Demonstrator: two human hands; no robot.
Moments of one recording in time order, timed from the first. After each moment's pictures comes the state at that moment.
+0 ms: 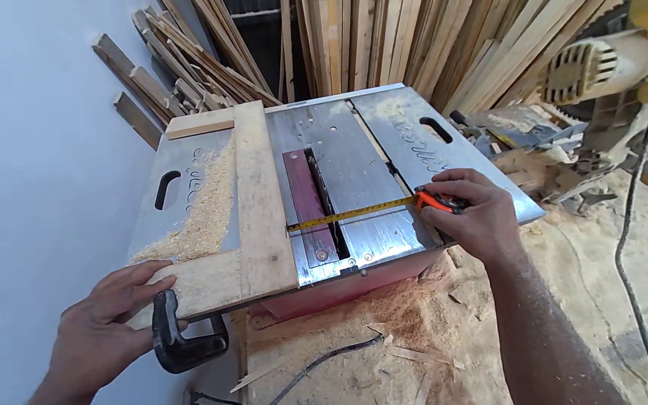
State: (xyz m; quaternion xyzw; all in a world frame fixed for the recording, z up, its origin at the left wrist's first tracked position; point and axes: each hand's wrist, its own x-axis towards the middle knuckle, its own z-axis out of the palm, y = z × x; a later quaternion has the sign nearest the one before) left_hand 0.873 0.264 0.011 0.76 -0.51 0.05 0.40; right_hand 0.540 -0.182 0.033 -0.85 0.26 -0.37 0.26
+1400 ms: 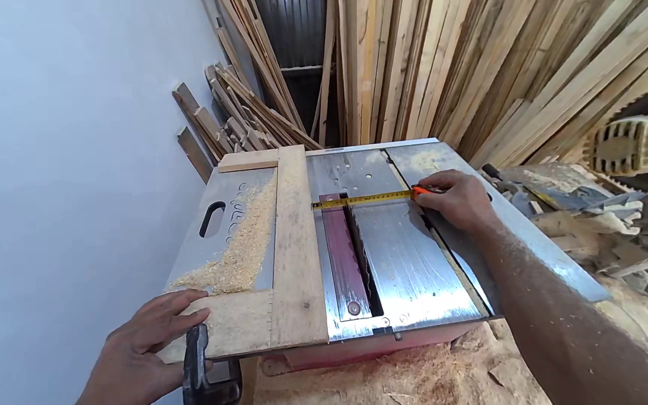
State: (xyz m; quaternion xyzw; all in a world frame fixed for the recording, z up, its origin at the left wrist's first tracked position) left_hand 0.880 0.264 0.007 0.74 -0.53 0.05 0.40; right_hand 0.669 -0.278 0.062 -0.88 0.29 -0.28 0.27
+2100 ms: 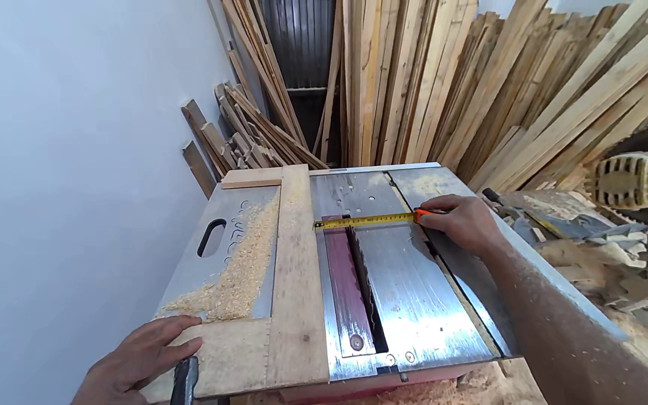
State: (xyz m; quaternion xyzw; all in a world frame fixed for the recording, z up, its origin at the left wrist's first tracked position) left_hand 0.885 0.269 0.014 0.72 -0.57 0.00 0.39; right_hand 0.675 -0.284 0.075 -0.87 0.33 -0.23 0.29
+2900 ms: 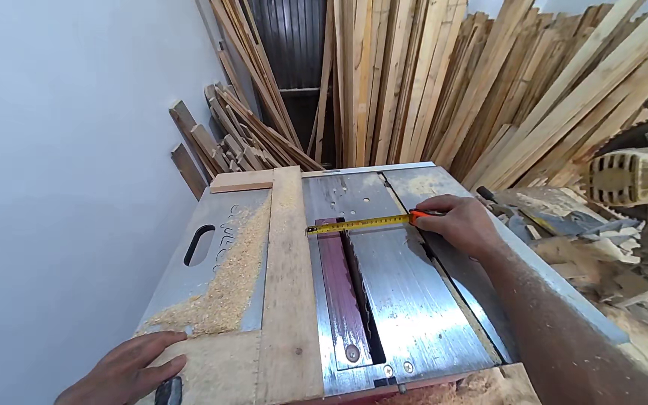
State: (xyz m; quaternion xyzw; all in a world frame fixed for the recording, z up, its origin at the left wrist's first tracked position) left_hand 0.888 0.268 0.015 0.72 -0.58 -0.01 0.39; right_hand 0.674 -0.284 0.073 -0.87 0.31 -0.25 0.29
